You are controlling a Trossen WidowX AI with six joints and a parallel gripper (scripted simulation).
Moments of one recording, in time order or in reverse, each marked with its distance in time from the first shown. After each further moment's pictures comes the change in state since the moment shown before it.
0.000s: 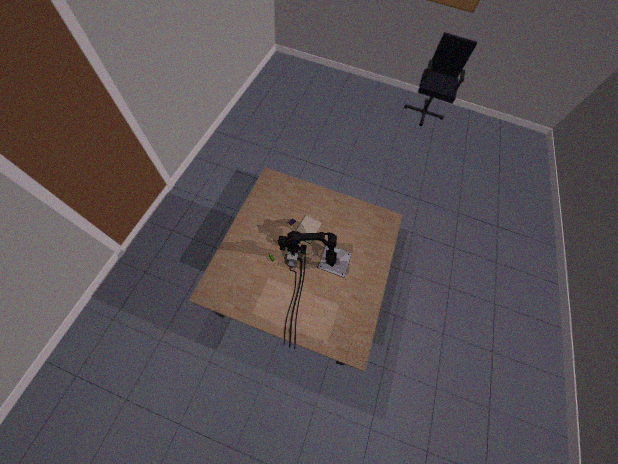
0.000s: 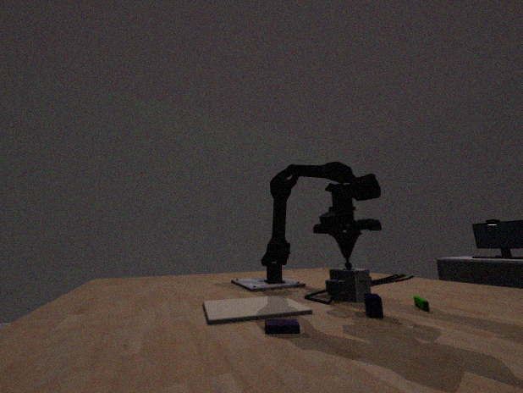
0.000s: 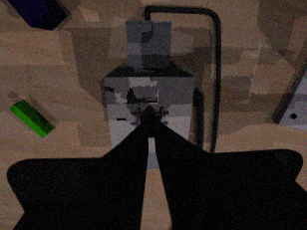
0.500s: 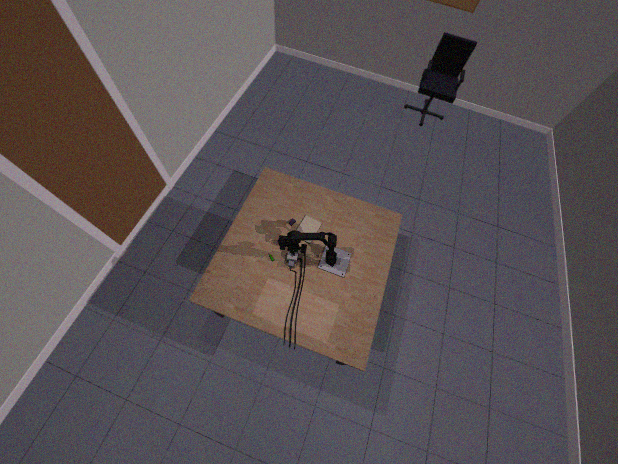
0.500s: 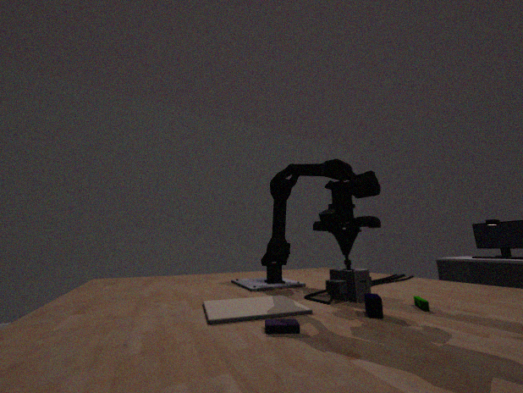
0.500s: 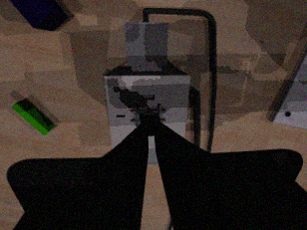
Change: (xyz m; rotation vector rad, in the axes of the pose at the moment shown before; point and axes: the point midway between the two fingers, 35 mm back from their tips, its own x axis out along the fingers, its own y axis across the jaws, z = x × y) arm -0.008 -0.001 0.000 0.000 0.000 -0.006
